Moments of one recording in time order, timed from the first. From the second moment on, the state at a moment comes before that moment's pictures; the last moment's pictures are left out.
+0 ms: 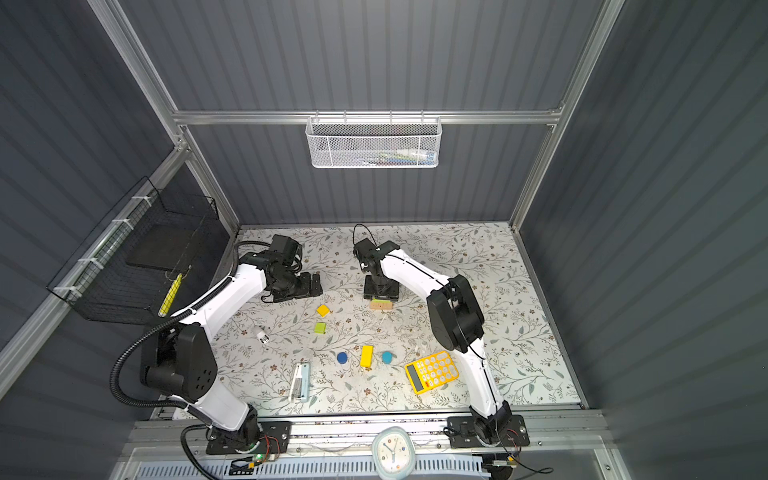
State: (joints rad) left arm -0.29 1.64 1.32 -0.89 0.11 -0.32; right arm 0.67 2.20 1.90 -1.13 0.06 0.72
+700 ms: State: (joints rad) left arm -0.28 1.64 1.32 -0.89 0.13 -0.32; right arm 0.68 2.25 1.93 -1.12 0.09 0.75
